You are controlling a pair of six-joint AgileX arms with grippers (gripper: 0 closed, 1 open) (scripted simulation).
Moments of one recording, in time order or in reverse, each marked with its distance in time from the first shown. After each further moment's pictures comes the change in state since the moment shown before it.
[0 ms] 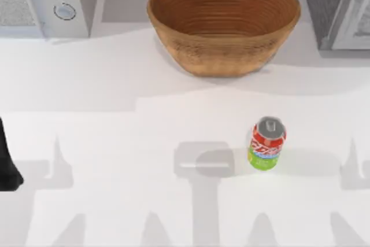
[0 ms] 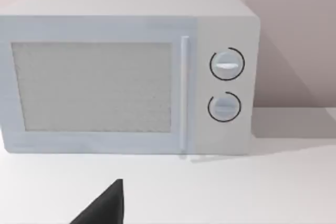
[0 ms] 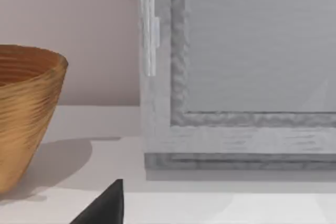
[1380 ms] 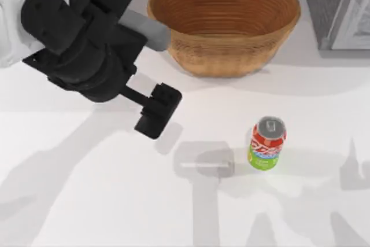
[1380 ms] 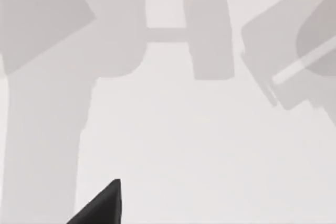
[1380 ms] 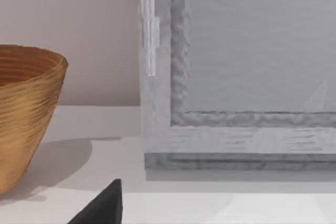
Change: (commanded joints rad) left arm -0.599 1.513 1.276 -0.937 0.014 0.003; right arm 0.000 0.000 0.000 0.000 0.000 0.000
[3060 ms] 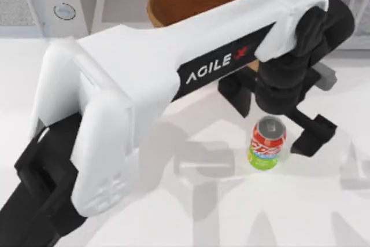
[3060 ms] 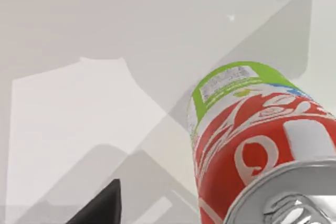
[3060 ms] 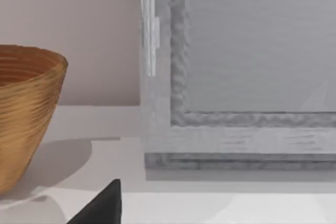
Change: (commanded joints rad) left arm -0.326 0.957 1.038 -0.378 -0.017 -0.109; right arm 0.000 0.000 0.000 0.000 0.000 0.000
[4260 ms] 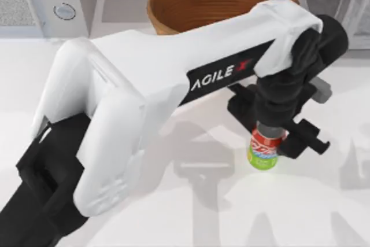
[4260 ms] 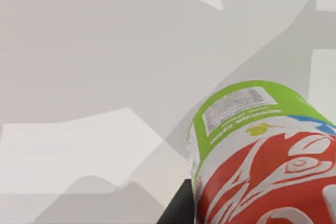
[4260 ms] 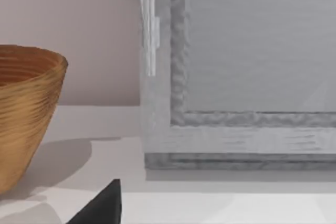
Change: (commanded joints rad) left arm -0.001 0.004 -0.101 0.105 0.000 -0.001; right arm 0.000 0.000 0.000 0.000 0.000 0.000
